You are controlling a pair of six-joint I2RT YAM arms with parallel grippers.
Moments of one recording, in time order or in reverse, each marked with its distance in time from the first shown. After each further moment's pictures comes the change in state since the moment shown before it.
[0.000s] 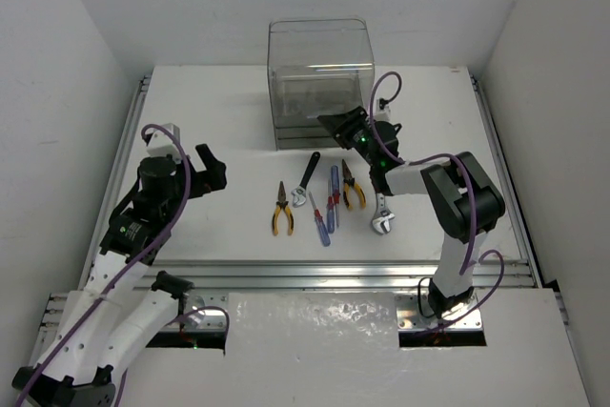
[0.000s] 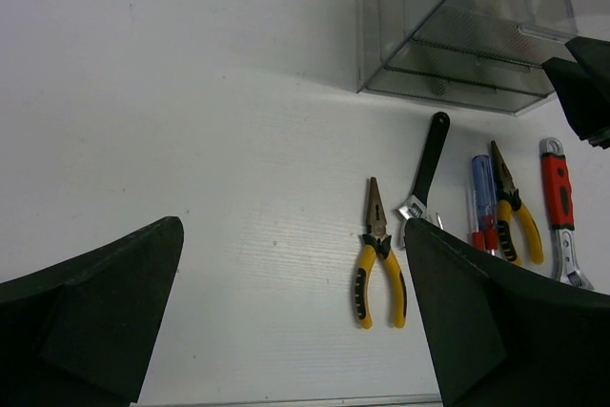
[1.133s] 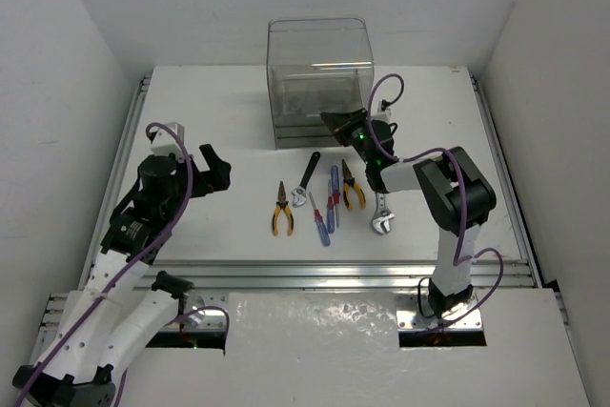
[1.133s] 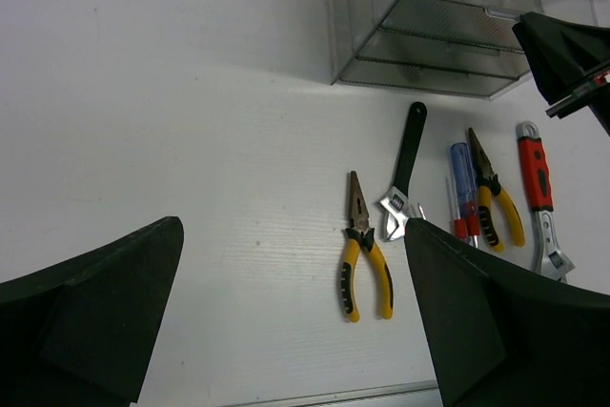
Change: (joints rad) left arm 0.000 0.006 -0.003 0.026 0.066 0.017; right arm 0.000 0.073 0.047 0.036 0.106 0.103
